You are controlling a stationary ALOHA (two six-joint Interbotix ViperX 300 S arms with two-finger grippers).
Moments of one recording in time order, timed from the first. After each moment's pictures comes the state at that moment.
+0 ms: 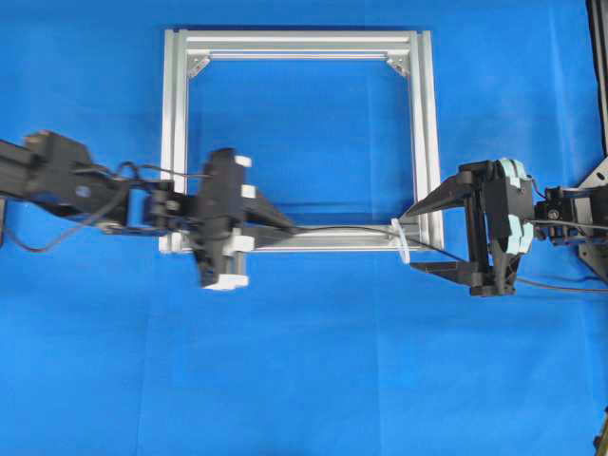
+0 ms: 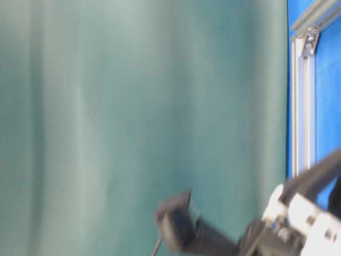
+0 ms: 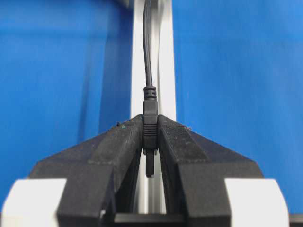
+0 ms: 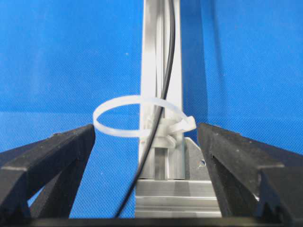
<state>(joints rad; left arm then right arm) -0.07 0.15 0.83 -0.09 -0.52 0.00 0.15 -0.20 1.25 0.19 -0.56 0.06</state>
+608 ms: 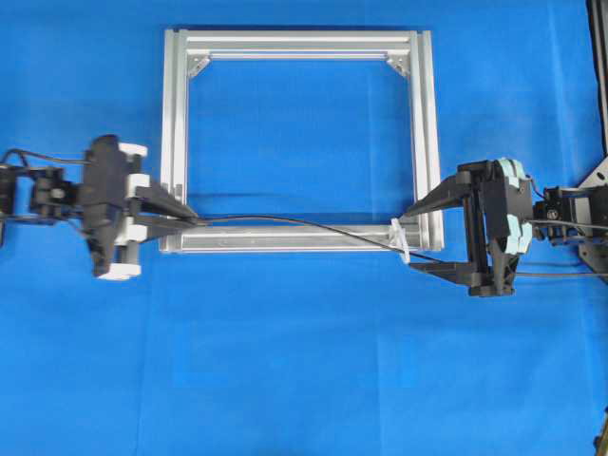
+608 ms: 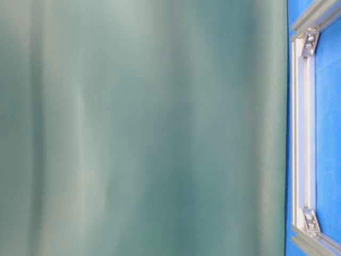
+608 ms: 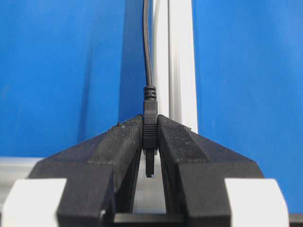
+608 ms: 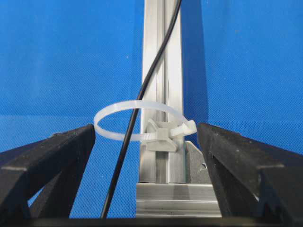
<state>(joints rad) -0.07 -0.14 1.22 -0.09 -0.57 -0.02 0.15 -0.20 1.24 0.19 -0.55 0.06</state>
